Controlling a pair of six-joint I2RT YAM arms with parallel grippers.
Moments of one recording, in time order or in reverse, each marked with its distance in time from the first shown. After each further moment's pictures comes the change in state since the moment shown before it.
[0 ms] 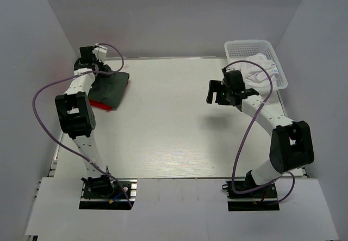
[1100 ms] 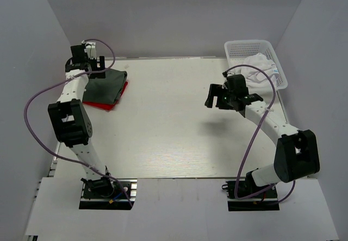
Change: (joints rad) left arm 0.052 -0.095 -0.022 -0.066 0.080 -0.261; right arm 0.000 -0.091 -0.066 -0.012 -0.090 0.020
